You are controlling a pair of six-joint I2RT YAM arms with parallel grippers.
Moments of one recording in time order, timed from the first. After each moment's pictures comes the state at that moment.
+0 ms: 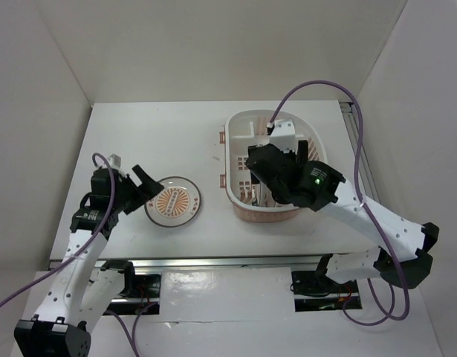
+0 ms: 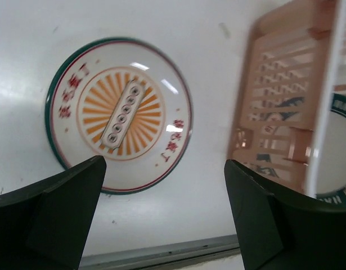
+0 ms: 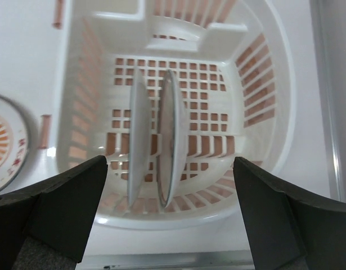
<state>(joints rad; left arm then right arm) -0.05 0.78 0.74 -0.55 0.18 -0.66 0.98 1.28 1.50 -1.10 0.89 0.61</state>
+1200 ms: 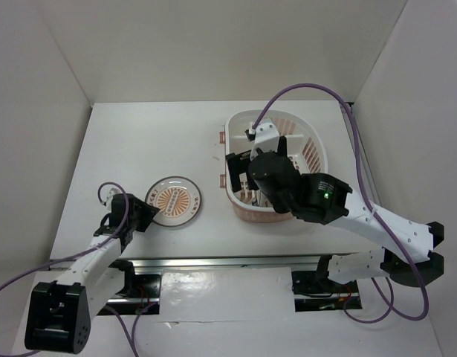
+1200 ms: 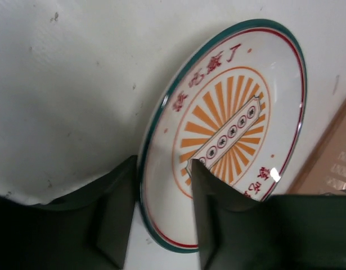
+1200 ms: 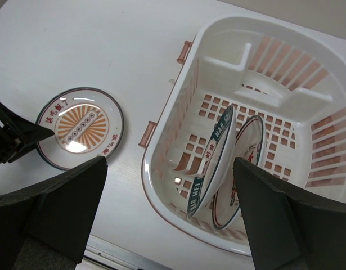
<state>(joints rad) -0.05 0.88 0.23 -0.14 -0.02 -1.06 1.18 1.21 1.50 -0.77 0.77 0.34</state>
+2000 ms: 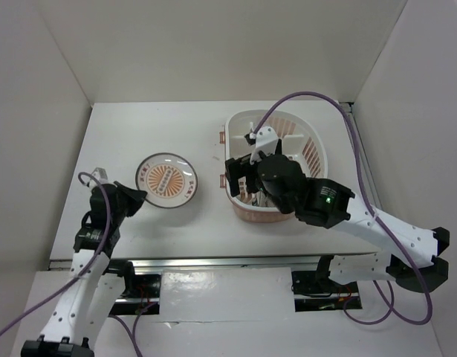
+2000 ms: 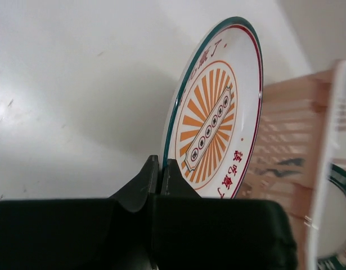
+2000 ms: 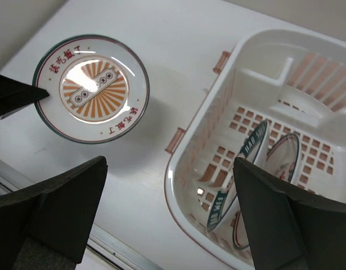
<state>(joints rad) -0.04 0.60 0.46 -0.39 -0.03 -0.90 1.14 1.14 1.36 -0.62 0.63 0.28</state>
